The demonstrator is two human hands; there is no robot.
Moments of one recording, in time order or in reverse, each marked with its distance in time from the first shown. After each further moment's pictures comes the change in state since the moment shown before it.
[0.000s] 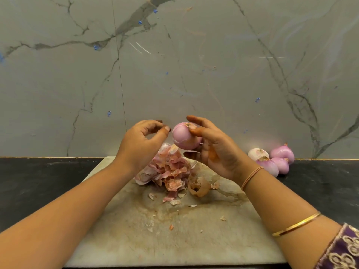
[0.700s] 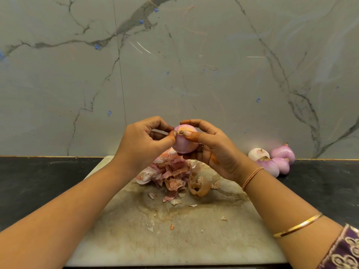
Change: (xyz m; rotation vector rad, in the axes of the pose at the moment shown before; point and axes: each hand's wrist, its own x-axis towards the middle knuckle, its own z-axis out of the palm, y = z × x) left_hand -0.007 0.011 -0.004 -0.035 -0.063 0.168; right_hand -0.002 0.000 0.002 -0.107 -0.009 -0.040
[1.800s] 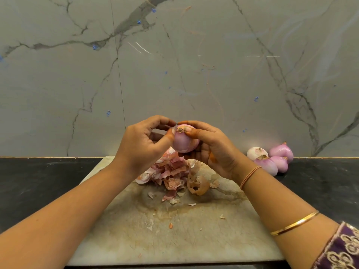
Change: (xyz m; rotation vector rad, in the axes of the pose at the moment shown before) left_hand -0.004 0.001 0.001 0.000 -0.020 0.133; right_hand 0.000 0.000 0.000 -0.002 0.012 -0.001
